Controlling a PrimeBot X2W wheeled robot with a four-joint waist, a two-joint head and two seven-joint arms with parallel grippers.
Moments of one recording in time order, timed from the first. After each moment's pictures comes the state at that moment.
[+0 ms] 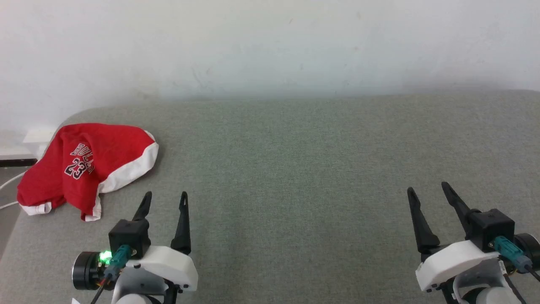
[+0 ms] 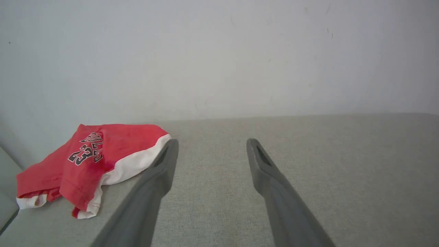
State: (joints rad) left arm 0.00 0.06 -0.02 0.02 -0.04 0.01 -0.03; right arm 0.02 -0.05 -0.02 0.00 0.04 0.13 -0.03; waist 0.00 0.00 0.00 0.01
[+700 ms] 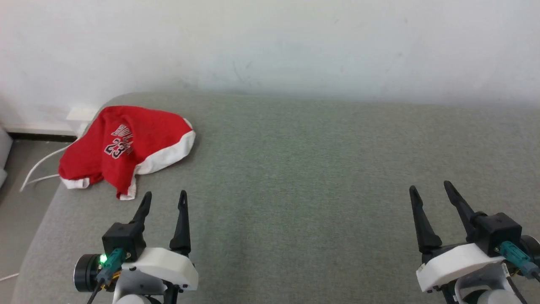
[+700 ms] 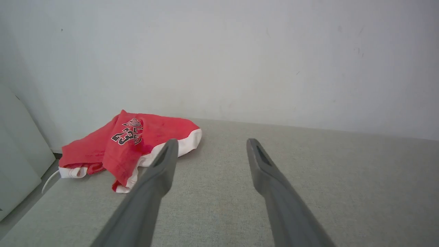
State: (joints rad) left arm 0.00 0.06 -0.02 0.03 -0.11 0.01 -0.07; right arm 0.03 -0.05 -0.02 -0.01 0.07 0.13 -0.07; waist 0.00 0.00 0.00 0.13
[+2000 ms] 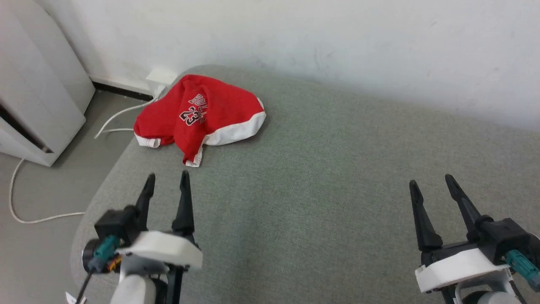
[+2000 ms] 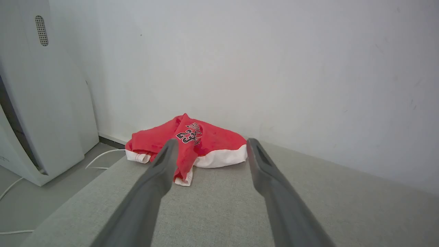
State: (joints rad) left arm -0.06 0.06 -0.05 0.09 -0.25 0.01 -0.15; right arm 0.05 -0.05 0.00 -0.06 0.08 0.13 -0.14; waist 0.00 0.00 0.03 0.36
